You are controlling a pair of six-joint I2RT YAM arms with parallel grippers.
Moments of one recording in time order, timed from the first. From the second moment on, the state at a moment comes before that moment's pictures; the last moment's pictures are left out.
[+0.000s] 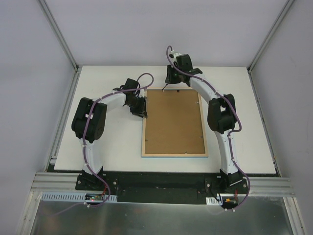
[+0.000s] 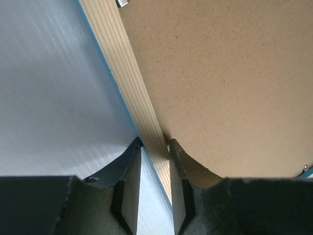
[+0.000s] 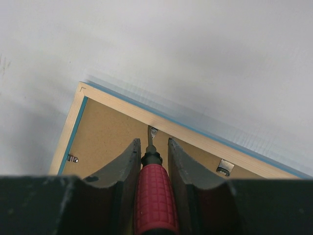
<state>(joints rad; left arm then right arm) -0.36 1.98 1.33 -0.49 0.41 -0.24 0.41 2.33 2.07 -0.43 -0.18 0.18</state>
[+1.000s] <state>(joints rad) -0.34 1.97 1.29 -0.46 0.39 -0.31 0.44 2.30 2.06 -0.49 -0.11 -0.07</state>
